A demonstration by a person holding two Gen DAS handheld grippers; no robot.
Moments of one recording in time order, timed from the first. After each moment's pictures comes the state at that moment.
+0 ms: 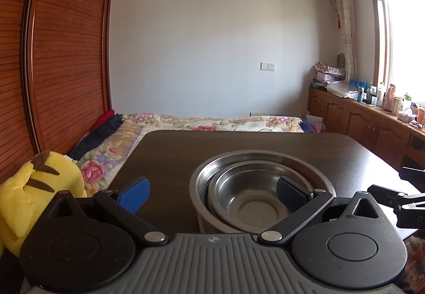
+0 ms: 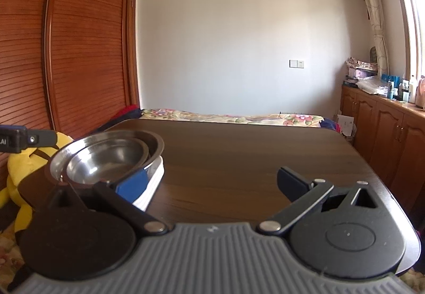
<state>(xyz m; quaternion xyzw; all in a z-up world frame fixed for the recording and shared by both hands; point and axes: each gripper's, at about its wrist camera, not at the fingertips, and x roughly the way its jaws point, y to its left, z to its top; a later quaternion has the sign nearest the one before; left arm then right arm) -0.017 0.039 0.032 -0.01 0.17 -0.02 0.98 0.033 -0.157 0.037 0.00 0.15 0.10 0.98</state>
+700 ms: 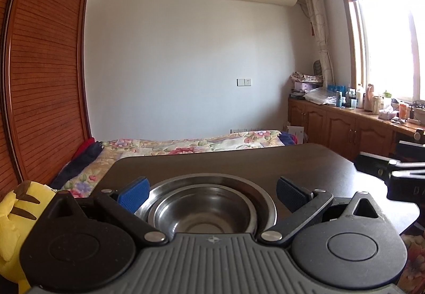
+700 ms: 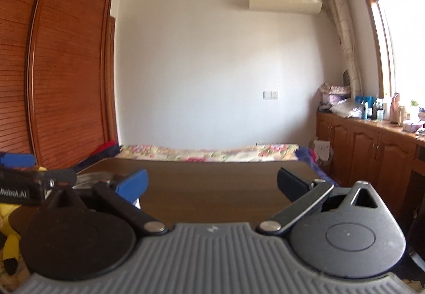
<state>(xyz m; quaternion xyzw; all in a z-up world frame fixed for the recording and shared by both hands) -0.030 -0.026 0.039 0.03 0.13 -0.05 0.99 0.007 -0.181 0.053 0.02 0.07 0.04 1.00</state>
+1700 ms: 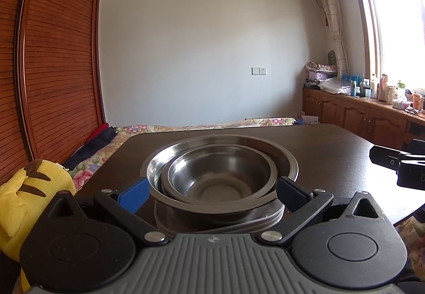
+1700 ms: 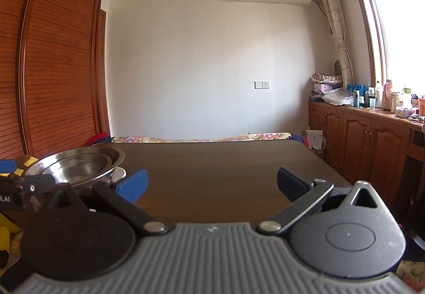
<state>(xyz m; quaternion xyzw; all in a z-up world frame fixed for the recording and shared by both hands) -0.032 -0.013 -0.004 0.03 0.15 -0.02 0.99 0.009 -0.189 0.020 0.03 0.09 0.02 1.00</state>
